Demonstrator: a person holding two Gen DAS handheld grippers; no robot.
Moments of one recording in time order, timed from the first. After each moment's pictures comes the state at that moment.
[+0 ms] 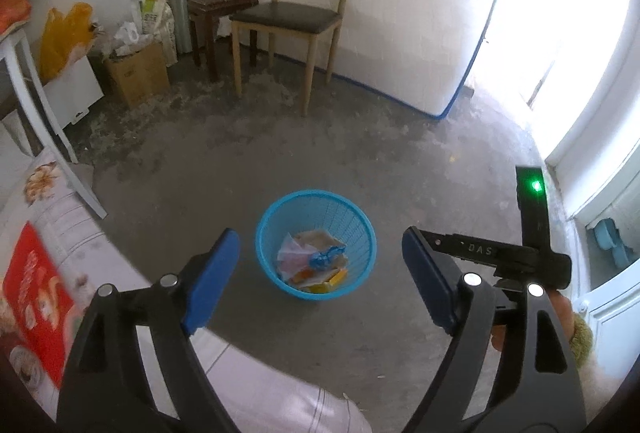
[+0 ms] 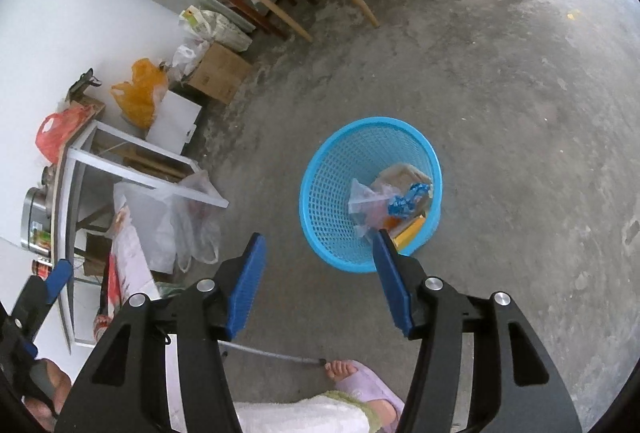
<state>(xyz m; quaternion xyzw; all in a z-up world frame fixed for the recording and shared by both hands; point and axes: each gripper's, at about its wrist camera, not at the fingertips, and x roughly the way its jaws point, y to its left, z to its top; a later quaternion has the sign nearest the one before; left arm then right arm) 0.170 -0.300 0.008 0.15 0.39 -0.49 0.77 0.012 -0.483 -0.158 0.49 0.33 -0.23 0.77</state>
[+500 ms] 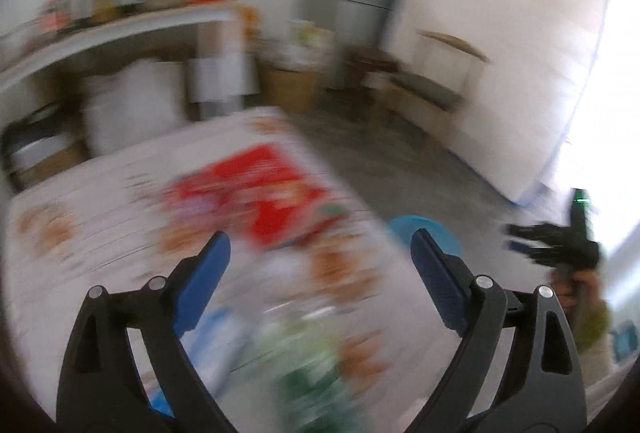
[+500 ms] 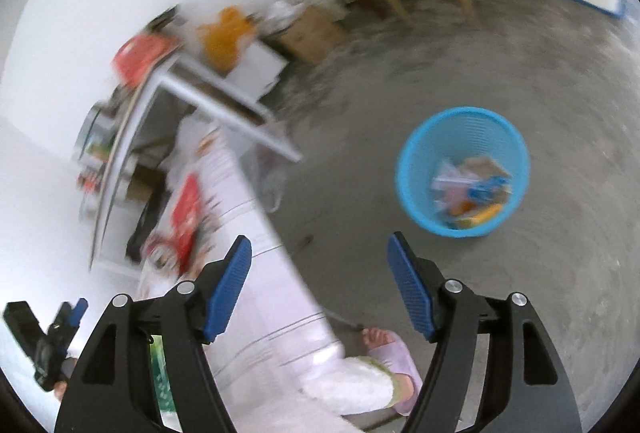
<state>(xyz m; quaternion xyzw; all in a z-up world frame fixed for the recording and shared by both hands) 0.147 0.018 0.068 0.02 0.34 -0.27 0.90 0.042 -0.385 -0.075 0.42 0.35 -0.07 0.83</state>
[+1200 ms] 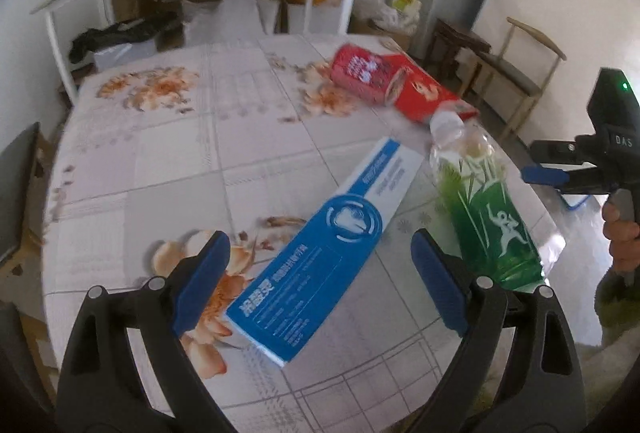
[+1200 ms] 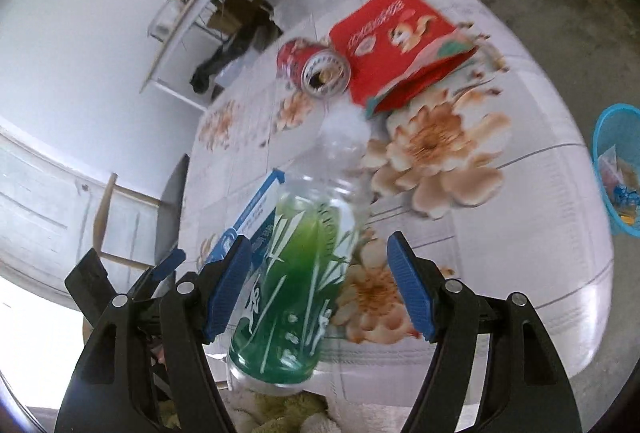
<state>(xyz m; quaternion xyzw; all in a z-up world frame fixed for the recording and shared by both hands) 0.108 0.151 -0.042 -0.01 0.42 -0.17 0.89 0.152 -0.138 -0.048 0.29 0.50 0.16 0.80</state>
